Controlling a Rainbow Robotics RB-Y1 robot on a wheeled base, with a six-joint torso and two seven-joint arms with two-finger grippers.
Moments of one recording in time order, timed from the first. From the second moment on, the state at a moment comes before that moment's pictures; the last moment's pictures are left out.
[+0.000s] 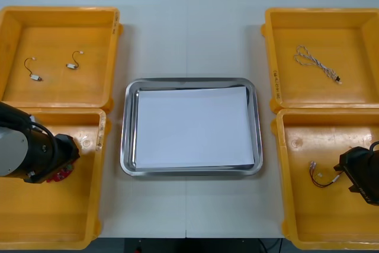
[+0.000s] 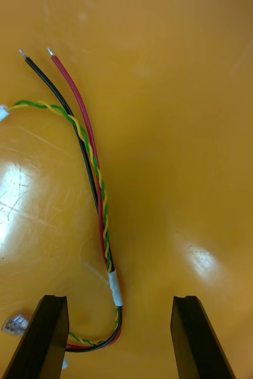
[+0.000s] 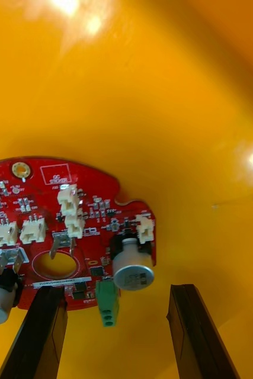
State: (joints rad) right arm 0.09 -0.46 -0.26 -2.03 -0.60 1.64 0.54; left arm -0.01 0.58 0.01 -2.05 0.57 1.59 -0.69
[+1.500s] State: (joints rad) right arm 0.07 -0.46 -0.21 -1.94 -0.60 1.58 0.54; left arm 0.01 0.57 -0.02 -2.05 0.53 1.56 -0.69
